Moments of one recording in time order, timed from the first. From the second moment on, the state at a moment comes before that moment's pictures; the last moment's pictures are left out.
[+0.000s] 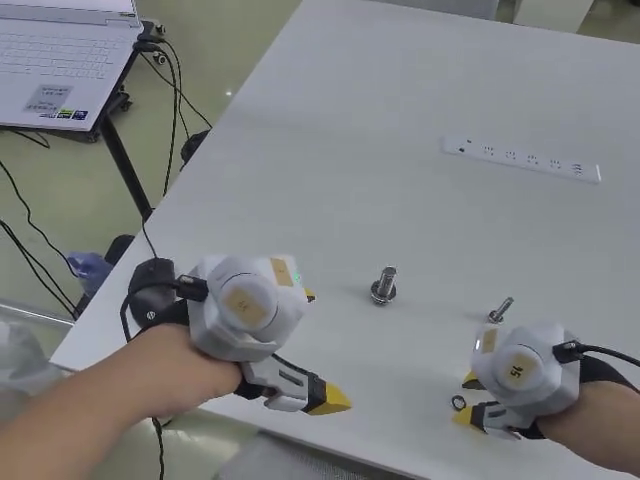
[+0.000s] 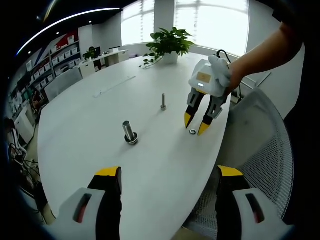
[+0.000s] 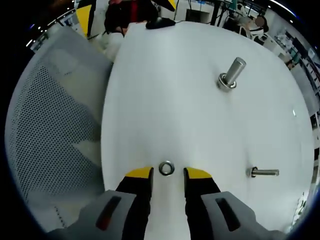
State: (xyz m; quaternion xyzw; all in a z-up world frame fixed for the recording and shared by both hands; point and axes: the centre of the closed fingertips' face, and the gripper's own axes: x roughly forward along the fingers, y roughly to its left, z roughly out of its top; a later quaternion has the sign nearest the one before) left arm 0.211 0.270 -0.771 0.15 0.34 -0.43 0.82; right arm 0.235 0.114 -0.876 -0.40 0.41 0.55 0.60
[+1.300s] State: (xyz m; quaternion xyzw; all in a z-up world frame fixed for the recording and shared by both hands) left arm 0.204 0.270 -0.763 0.13 0.33 -0.41 0.84; right arm 0.233 0.116 -0.877 -0.42 0.46 0.53 0.58
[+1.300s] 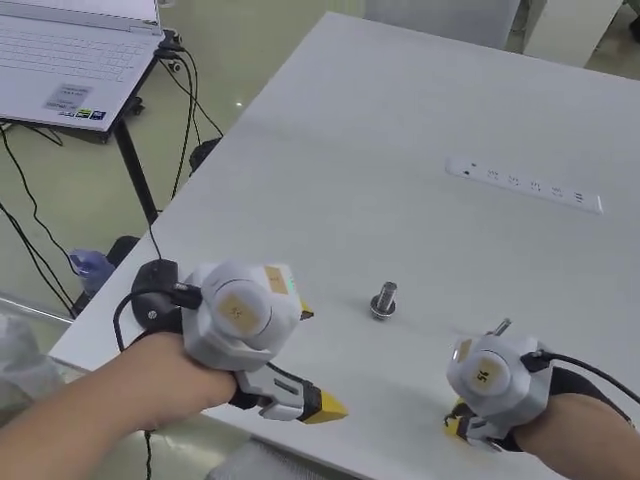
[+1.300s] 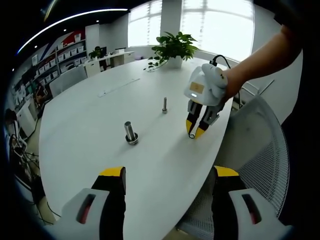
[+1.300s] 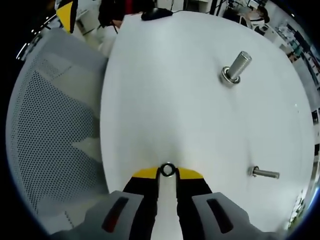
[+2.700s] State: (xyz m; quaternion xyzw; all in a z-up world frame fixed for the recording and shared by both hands) left arm 0.205 0.269 -0.764 0.13 0.34 -0.42 0.83; right arm 0.323 0.043 -0.819 -0.39 0.49 0.46 0.63
